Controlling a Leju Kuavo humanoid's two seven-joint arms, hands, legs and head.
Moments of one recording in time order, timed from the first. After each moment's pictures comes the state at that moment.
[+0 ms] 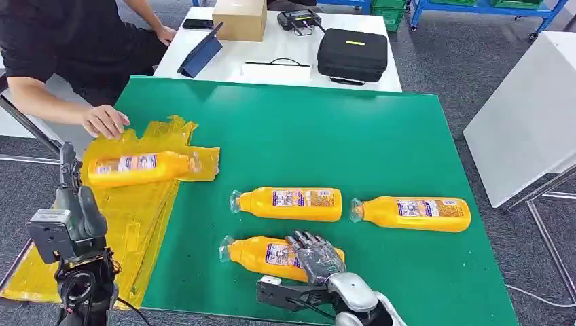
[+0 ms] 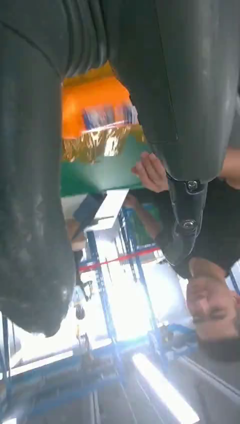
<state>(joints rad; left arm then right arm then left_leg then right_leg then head) -0.01 -0.06 0.19 -1.67 -0.21 0.09 -0.43 -0.07 -0.03 0.68 -1.47 1.07 0.30 0.26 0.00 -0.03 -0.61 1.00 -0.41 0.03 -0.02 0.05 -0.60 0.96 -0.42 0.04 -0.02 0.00</state>
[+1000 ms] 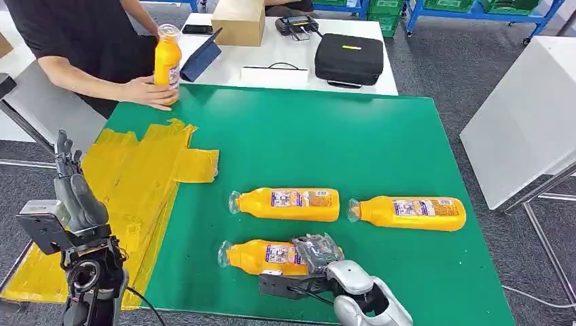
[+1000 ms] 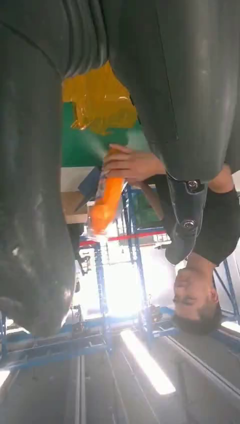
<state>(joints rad) -0.06 -0.08 0.15 -1.66 -0.13 0.12 -0.42 -0.17 -0.04 0.72 -1.31 1.02 0.31 0.22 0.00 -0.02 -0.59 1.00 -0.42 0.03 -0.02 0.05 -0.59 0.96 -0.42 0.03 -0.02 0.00</state>
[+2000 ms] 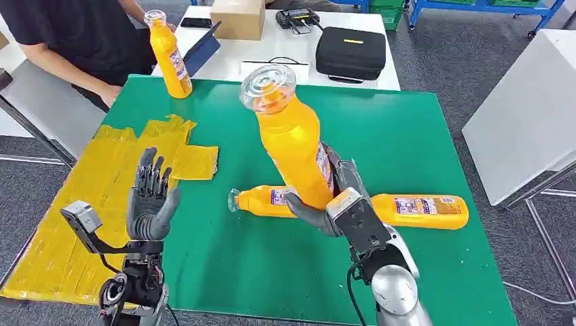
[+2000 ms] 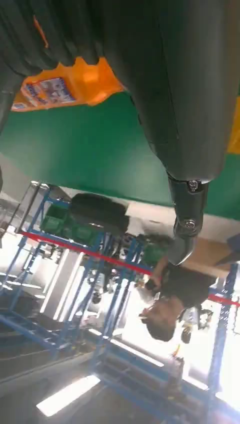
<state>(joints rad) 0.01 -0.13 -0.07 -1.64 0.27 -0.15 -0.29 -0.14 0.15 0.41 -1.81 0.39 0.02 -0.08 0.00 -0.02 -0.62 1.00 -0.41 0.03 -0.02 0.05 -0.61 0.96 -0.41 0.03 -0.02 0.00</state>
